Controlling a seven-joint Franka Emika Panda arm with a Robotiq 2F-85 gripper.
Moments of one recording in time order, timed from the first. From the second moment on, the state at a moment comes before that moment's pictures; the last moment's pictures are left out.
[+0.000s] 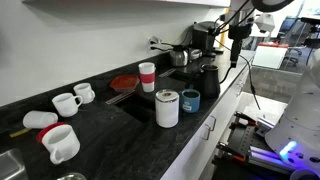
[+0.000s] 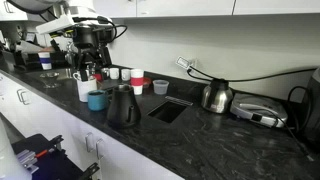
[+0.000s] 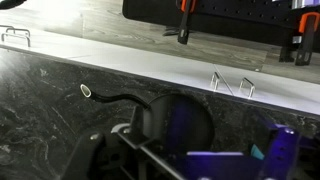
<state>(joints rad) -0.05 -0.89 -0.01 -2.82 -0.26 1.90 -0.16</state>
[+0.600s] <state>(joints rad) 0.01 -0.88 -0.01 -2.80 -0.26 1.90 -0.15</state>
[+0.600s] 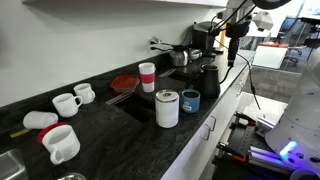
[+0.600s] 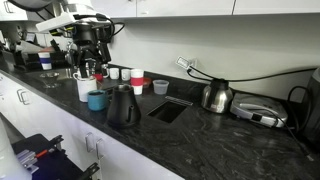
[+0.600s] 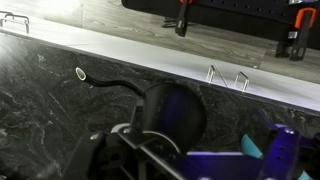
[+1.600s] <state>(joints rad) 0.20 -0.75 0.06 -2.70 -0.03 2.04 -0.10</state>
